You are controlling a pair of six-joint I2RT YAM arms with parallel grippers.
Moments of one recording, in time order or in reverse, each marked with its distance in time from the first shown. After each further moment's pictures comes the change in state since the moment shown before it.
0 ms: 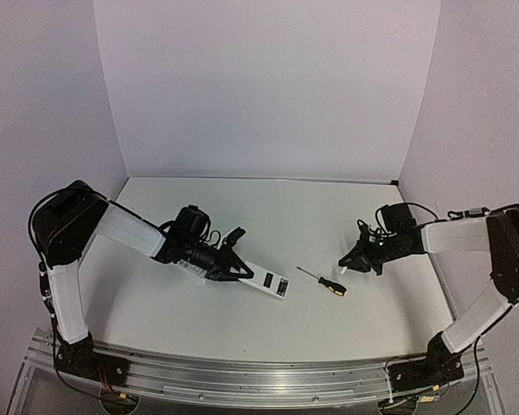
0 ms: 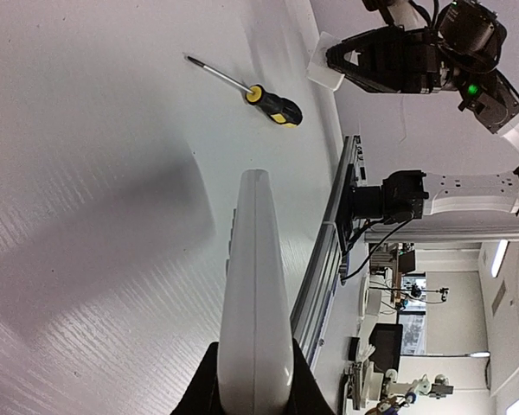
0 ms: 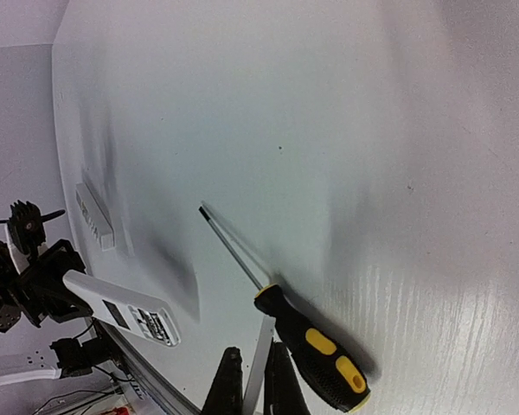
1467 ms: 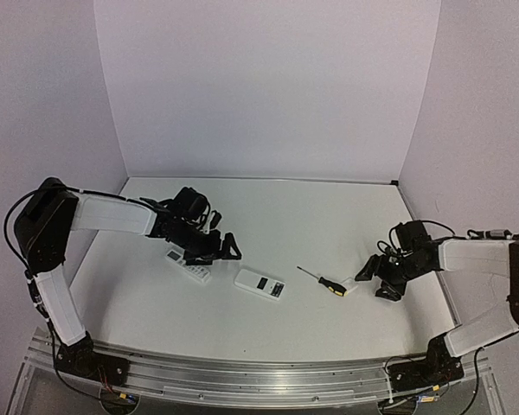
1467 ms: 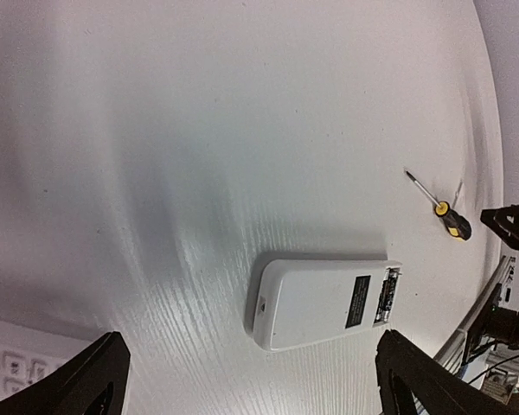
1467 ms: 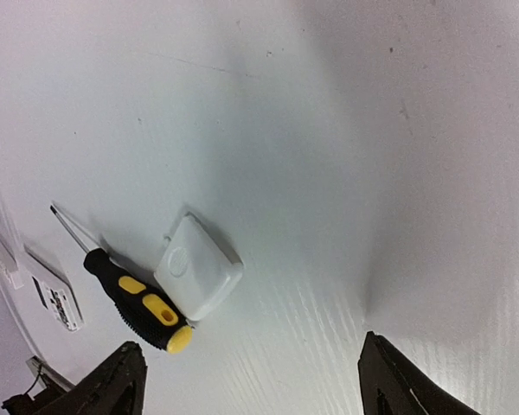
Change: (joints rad) left arm 0.007 -0.143 0.162 -0.554 -0.636 0.075; right arm -0.050 -0.227 -0.171 -0.215 0.269 0.014
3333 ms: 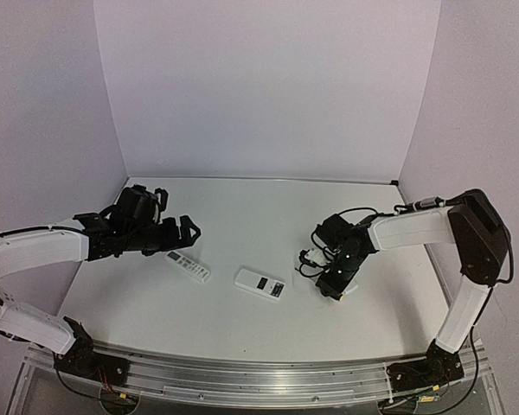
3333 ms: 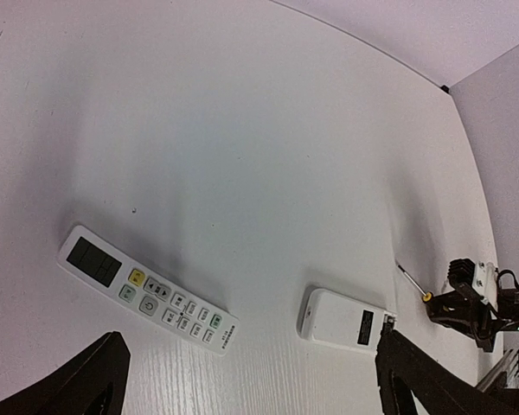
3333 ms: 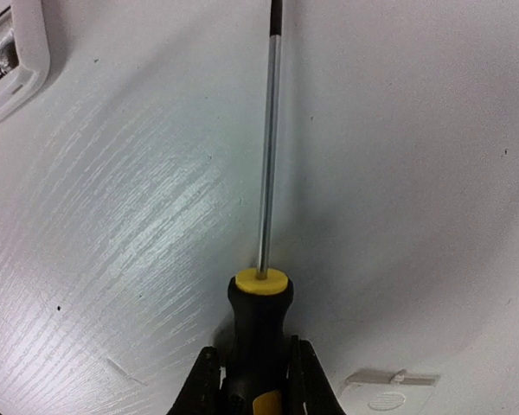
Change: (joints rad) left arm 0.006 -0.545 -0.333 0.077 -0.383 -0.084; right arm 0.461 0.476 0.458 -0.208 0.300 -0.897
